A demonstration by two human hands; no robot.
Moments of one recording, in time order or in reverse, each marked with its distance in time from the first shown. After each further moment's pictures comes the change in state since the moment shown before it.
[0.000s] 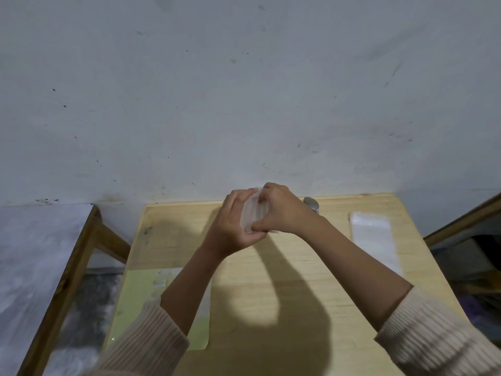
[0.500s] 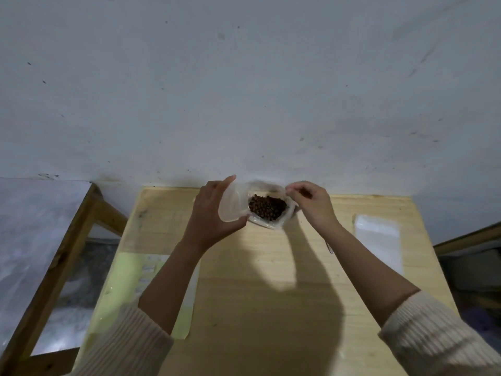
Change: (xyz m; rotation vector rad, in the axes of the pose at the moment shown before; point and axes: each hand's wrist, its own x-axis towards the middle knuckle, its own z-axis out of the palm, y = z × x) left_hand 0.003 -0.014 0.000 0.196 0.010 -0.287; right_hand 0.017 0.109 0.016 0.796 0.271 0.255
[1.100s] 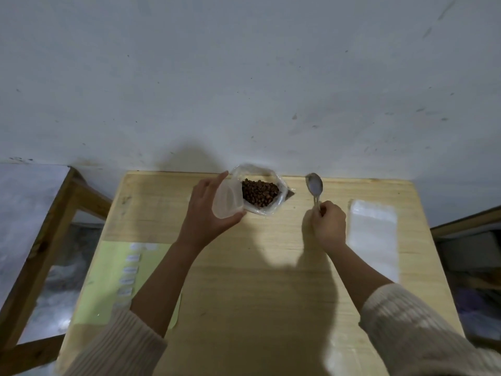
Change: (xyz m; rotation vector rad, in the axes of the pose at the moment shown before) left_hand -0.016 -0.001 0.032 -0.110 -0.057 -0.167; right_hand -0.005 0.117 -0.026 -0.516 0.281 0.244
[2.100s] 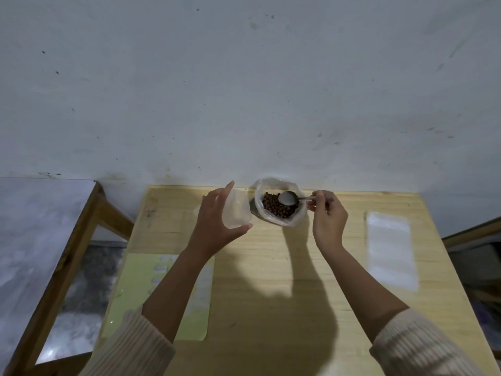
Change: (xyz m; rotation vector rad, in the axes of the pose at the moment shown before) left_hand -0.003 -0.032 -0.040 -0.023 -0.072 -0.029; right_hand -0.055 -0.099 0.005 0.686 0.166 -0.081
